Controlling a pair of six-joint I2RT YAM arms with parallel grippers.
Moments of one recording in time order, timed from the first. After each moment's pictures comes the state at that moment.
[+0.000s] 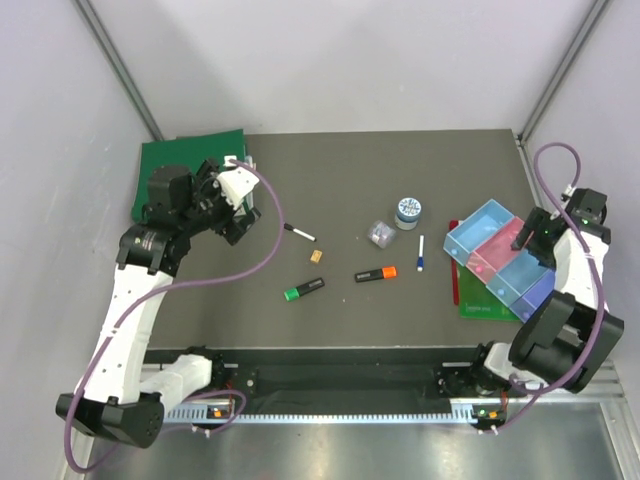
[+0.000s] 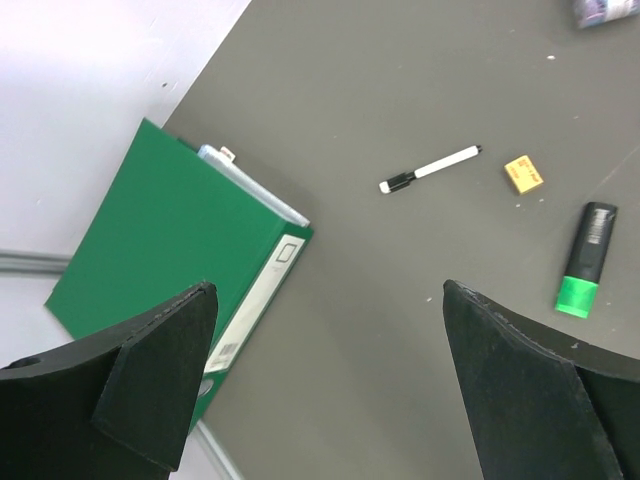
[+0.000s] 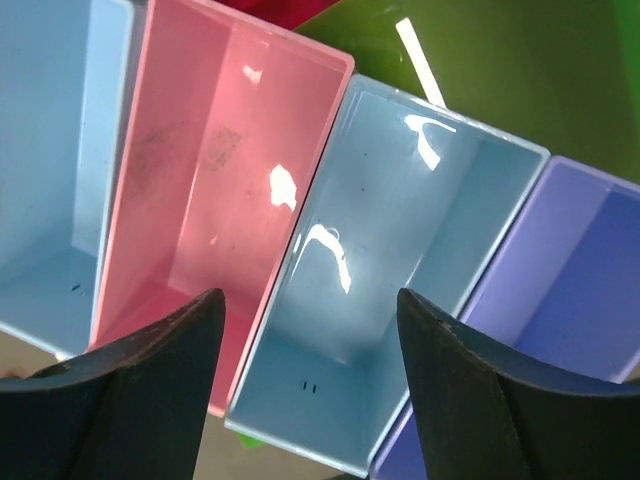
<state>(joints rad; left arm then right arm) -0.19 1.03 1.27 -0.73 0.34 0.64 -0.53 1.31 1.02 -0.73 -0.10 0.08</state>
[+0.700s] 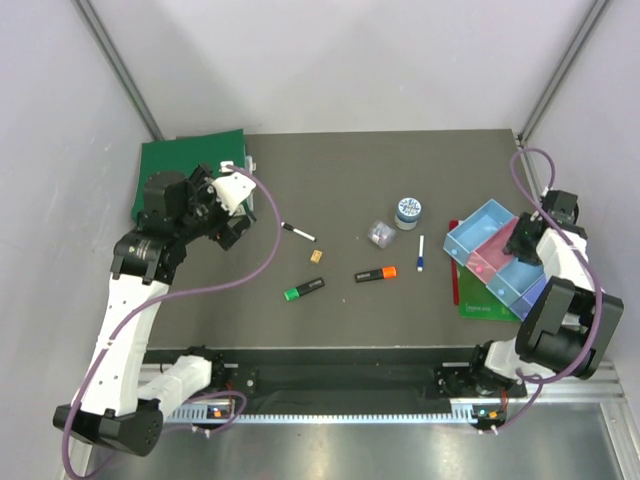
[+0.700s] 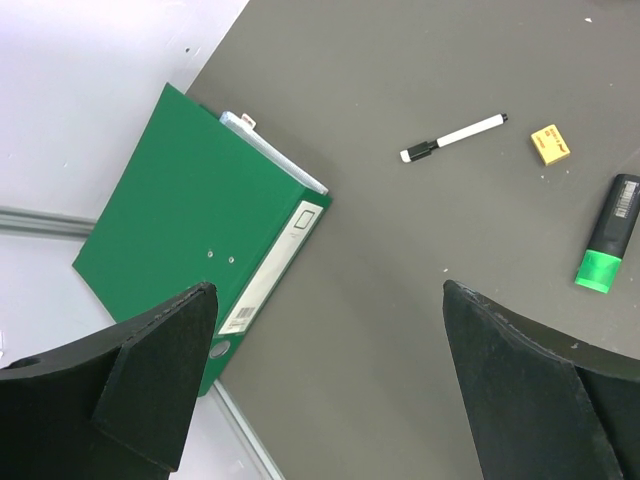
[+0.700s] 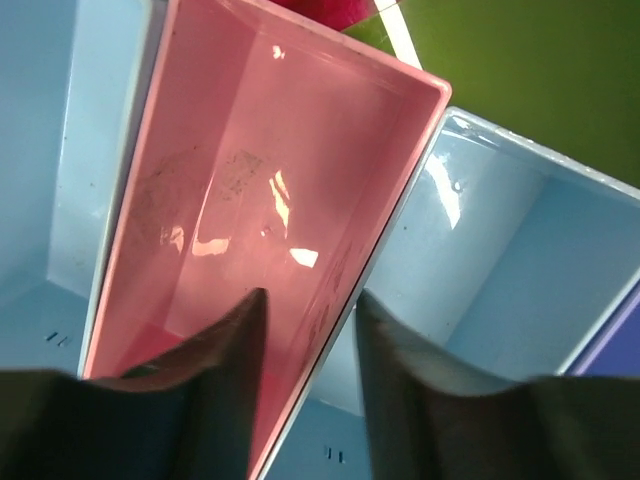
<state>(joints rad) -0.19 0.99 1.27 -0.78 0.24 0.66 -0.41 1.39 0.92 -0.54 -0.02 0.13</state>
